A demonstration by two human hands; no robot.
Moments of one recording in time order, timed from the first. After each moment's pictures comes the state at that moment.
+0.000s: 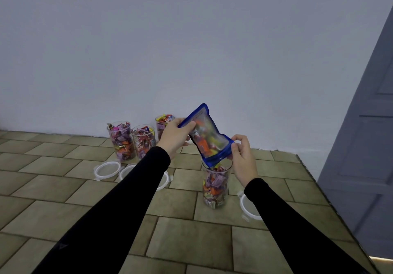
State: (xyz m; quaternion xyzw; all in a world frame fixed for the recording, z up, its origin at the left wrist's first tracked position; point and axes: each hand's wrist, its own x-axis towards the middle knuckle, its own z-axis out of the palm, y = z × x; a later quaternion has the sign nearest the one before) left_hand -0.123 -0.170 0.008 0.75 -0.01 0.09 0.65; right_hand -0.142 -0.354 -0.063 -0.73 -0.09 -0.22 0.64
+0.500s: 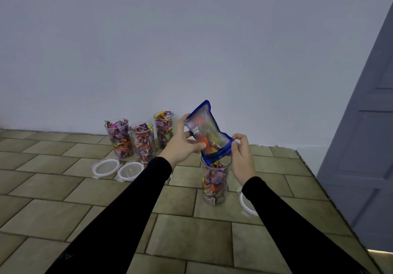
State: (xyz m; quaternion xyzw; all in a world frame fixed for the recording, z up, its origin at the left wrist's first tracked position) left_hand -0.138 -0.176 -0.020 0.75 -0.12 0.03 0.65; right_hand -0.139 -0.351 -0.073 -0.74 -0.07 -0.25 0.63
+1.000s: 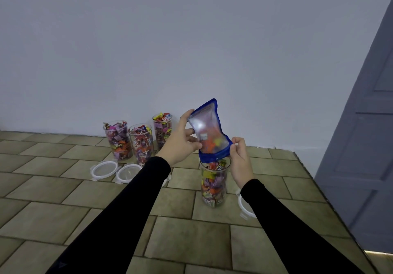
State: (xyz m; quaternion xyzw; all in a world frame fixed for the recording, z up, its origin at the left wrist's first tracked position) left_hand -0.141 -0.178 -0.004 0.79 -0.17 0.06 0.59; right_hand -0.140 -0.351 -0.072 -0.70 -0.09 -0.21 0.68
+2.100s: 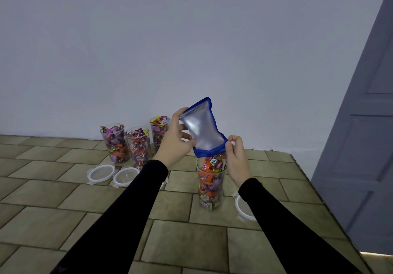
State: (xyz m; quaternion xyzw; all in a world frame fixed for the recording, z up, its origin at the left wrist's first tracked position) left_hand -0.137 -0.177 -0.003 0.77 -0.20 0.17 0.58; right_hand -0.142 -0.352 -0.059 -0.72 -0.09 -0.19 0.66
